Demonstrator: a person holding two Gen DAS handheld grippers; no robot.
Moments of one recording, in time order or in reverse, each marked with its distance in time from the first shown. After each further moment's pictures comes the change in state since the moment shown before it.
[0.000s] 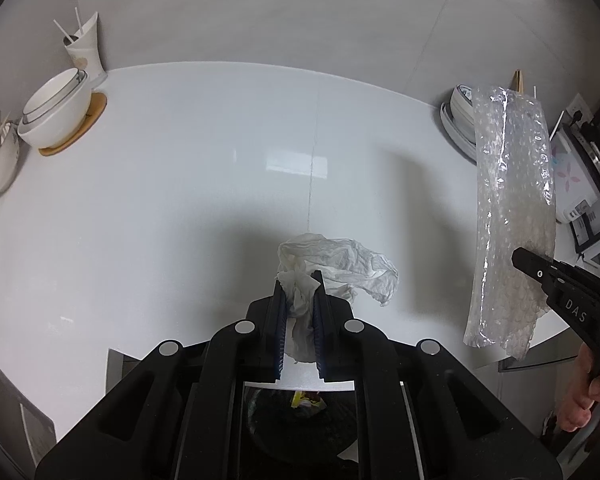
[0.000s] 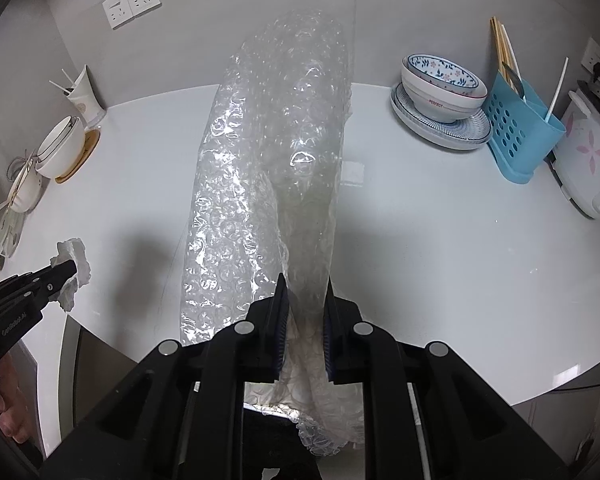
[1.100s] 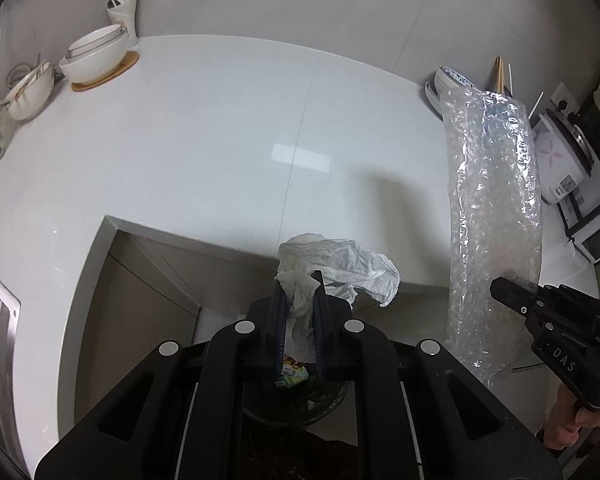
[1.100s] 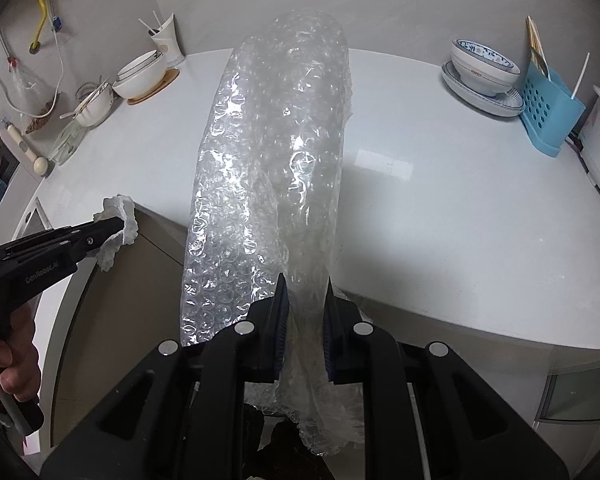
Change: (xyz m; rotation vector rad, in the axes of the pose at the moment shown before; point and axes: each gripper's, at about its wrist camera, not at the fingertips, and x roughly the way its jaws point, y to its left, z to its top) left arm -0.006 0.018 -0.106 -0.075 -0.025 0.002; right arm -0.044 0.009 -0.133 -0.187 0.016 0.162
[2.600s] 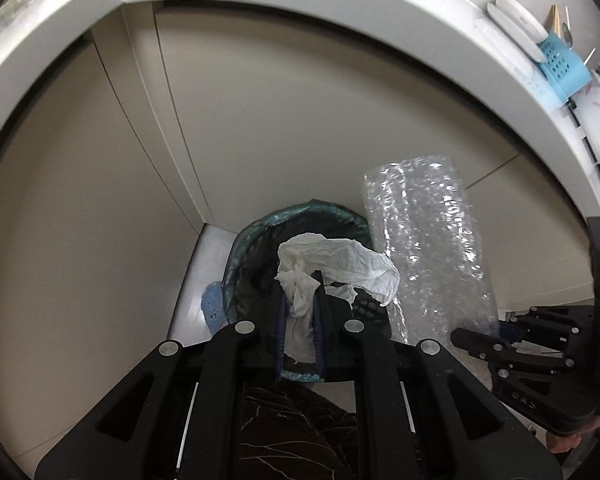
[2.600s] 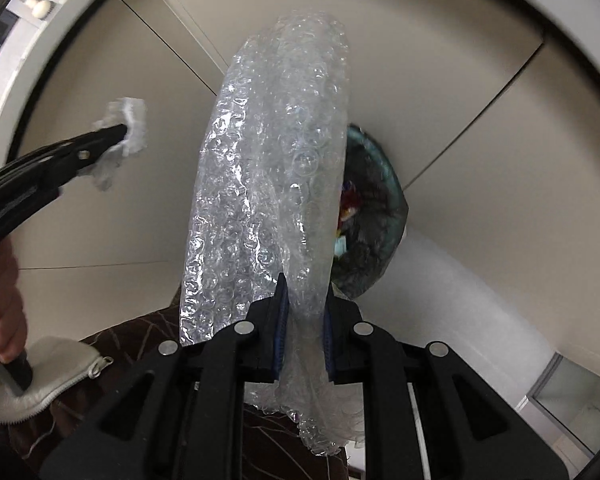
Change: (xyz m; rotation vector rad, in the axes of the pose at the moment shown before) left arm 0.122 0.041 -0.175 -0.107 0.163 0.039; right arm 0.186 0.055 -0.143 -0.179 0.491 0.098
